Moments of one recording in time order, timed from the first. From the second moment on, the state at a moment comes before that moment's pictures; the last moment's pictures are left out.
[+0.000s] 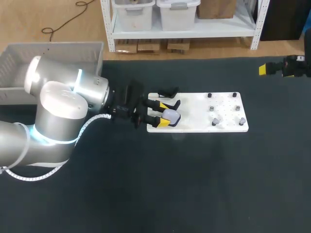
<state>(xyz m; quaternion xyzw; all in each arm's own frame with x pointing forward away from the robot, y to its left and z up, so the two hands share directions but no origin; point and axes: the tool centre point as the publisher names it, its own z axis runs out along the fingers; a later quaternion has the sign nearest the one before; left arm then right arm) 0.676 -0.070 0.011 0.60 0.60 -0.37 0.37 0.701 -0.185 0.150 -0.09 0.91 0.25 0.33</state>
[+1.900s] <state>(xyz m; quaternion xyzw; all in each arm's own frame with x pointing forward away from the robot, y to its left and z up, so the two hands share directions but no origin) 0.669 -0.066 0.075 0.57 0.57 -0.42 0.42 0.701 -0.185 0.150 -0.09 0.91 0.25 0.33</state>
